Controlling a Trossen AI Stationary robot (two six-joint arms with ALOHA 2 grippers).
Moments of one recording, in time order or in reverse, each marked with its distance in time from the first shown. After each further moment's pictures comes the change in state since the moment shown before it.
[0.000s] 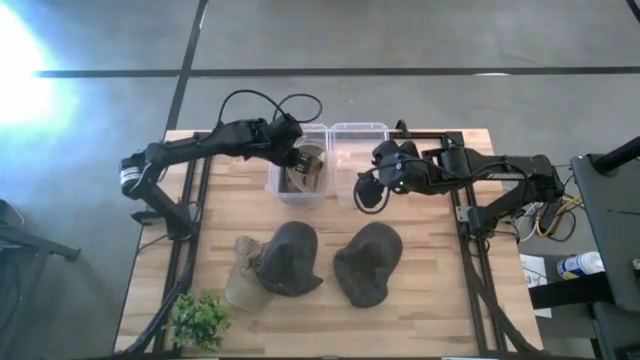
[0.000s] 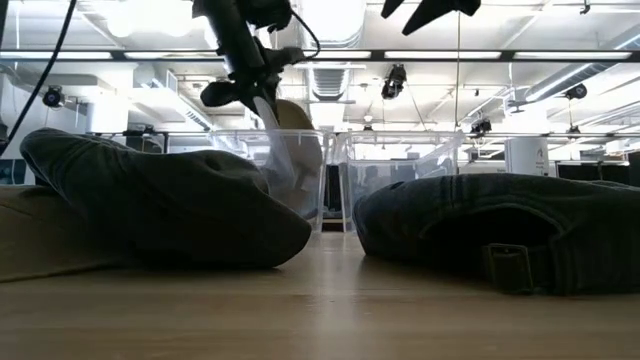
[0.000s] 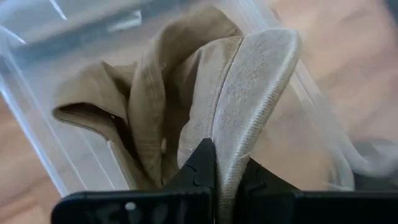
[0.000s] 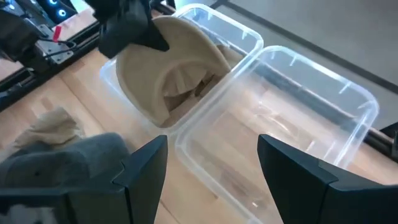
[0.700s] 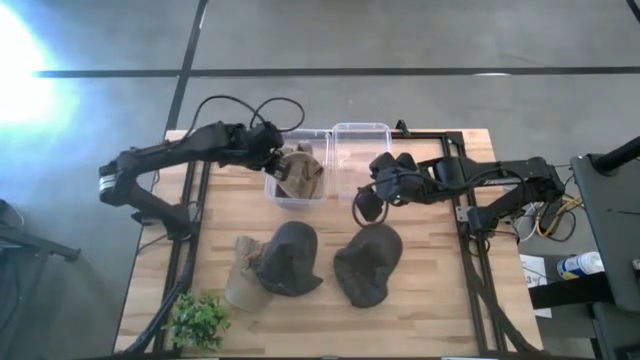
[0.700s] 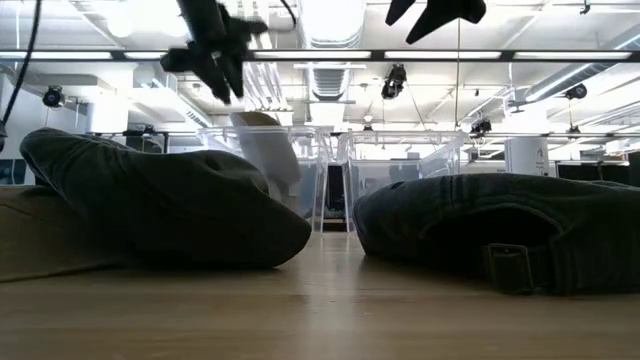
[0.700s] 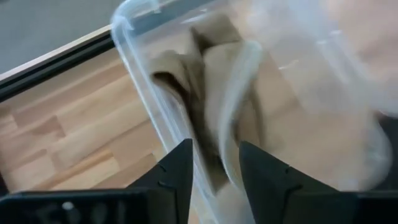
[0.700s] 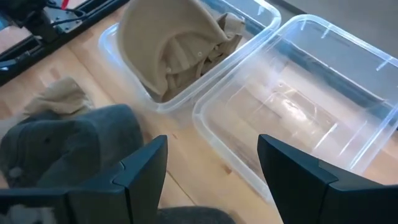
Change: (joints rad) left arm -0.094 -0.177 -0.005 -0.244 -0.169 -0.026; right arm 0.052 0.000 -0.067 0.008 -0.048 0.040
